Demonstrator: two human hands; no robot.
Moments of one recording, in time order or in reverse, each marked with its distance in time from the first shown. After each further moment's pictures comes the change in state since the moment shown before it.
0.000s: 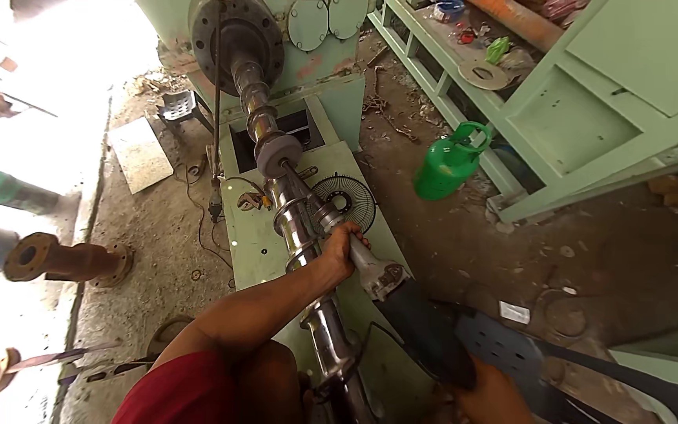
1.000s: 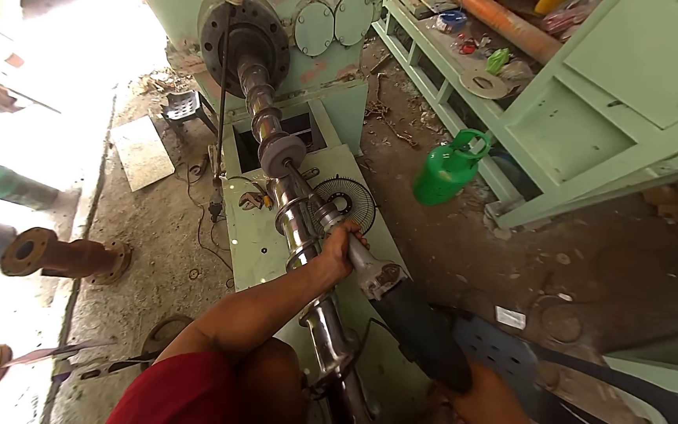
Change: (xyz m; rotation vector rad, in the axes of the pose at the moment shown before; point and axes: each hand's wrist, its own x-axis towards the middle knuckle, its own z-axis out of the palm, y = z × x) left_hand -0.005 0.001 -0.002 0.002 0.009 -0.013; right_hand -0.008 -0.003 0.000 0.014 -0.018 -0.006
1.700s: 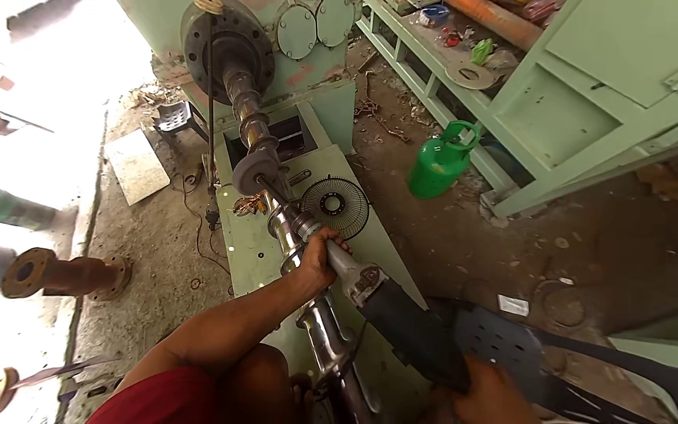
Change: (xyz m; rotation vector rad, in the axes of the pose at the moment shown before) left_hand -0.021 0.003 -0.023 -0.092 -0.082 0.048; right_hand -0.020 -0.017 -0.013 -0.104 -0.044 0.024
